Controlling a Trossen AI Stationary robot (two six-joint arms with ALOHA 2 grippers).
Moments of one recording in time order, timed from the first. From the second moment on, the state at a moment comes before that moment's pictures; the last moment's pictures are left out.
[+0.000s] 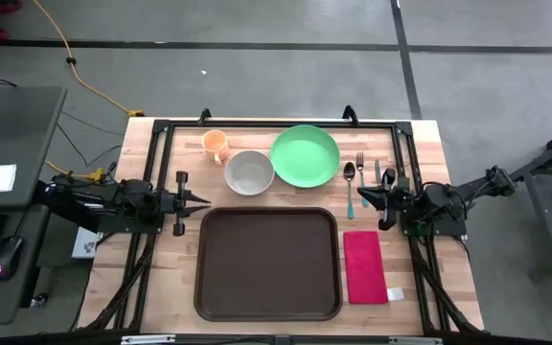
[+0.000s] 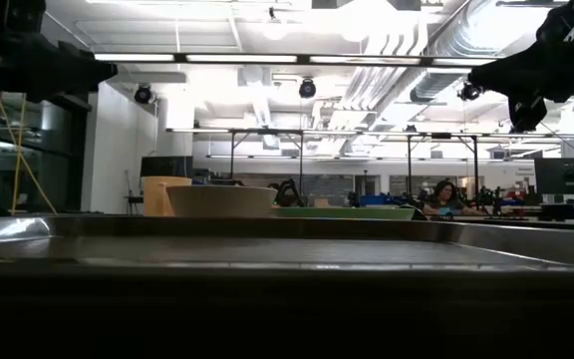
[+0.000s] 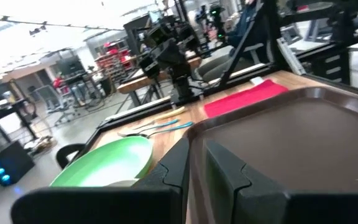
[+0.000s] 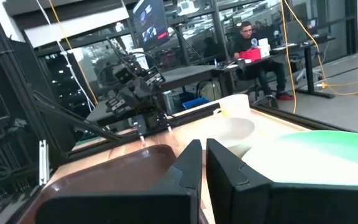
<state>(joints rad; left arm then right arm) -0.20 0.01 0.03 0.00 -0.19 0.36 0.34 0.04 0.01 0.14 0.56 0.23</state>
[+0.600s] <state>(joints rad) -0.20 0.06 0.27 -0.09 -0.71 0.35 0.34 0.04 0.01 0.14 0.66 0.20</state>
